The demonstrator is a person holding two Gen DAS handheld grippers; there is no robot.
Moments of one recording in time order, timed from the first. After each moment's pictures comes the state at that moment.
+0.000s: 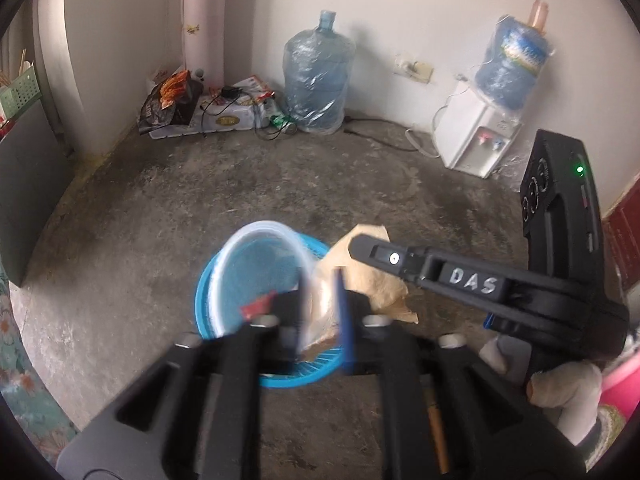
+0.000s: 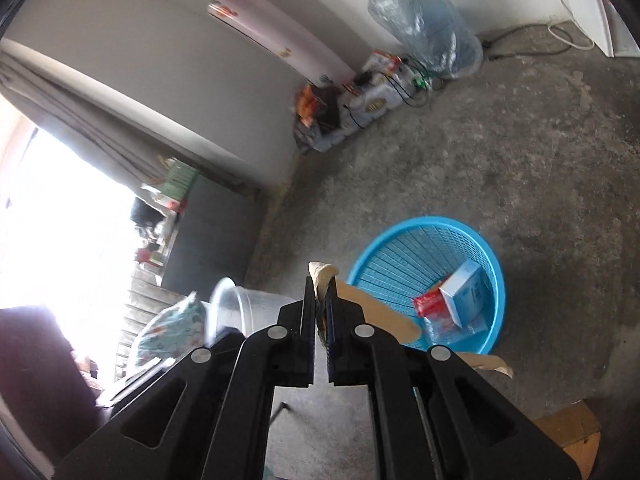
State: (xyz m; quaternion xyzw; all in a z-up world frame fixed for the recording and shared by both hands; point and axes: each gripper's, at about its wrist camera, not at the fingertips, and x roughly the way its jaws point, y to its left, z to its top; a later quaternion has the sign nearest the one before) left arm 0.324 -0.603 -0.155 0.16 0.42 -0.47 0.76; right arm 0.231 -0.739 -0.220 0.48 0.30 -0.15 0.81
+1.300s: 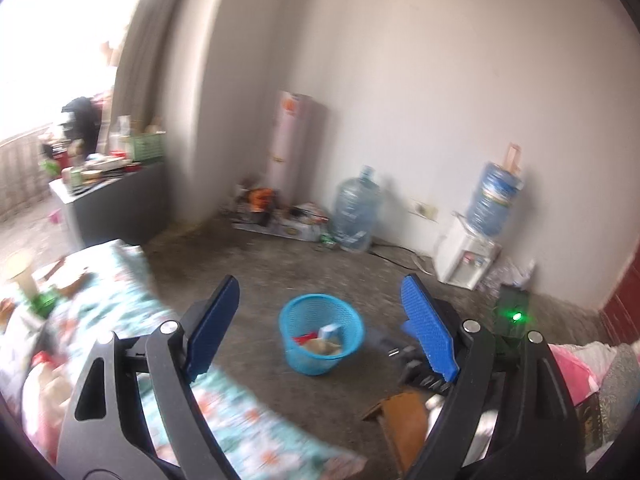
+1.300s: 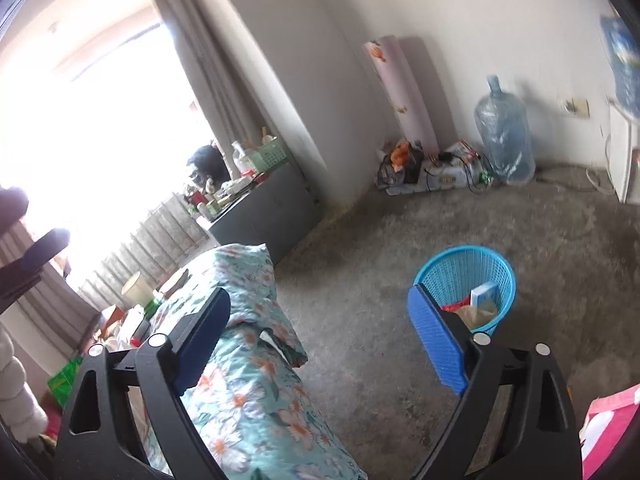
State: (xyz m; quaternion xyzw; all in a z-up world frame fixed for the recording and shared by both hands) left arm 0.170 -0.218 0.106 0.00 0.25 -0.41 0.88; right arm 0.099 -0.444 -0.025 0.25 0.23 -0.08 0.94
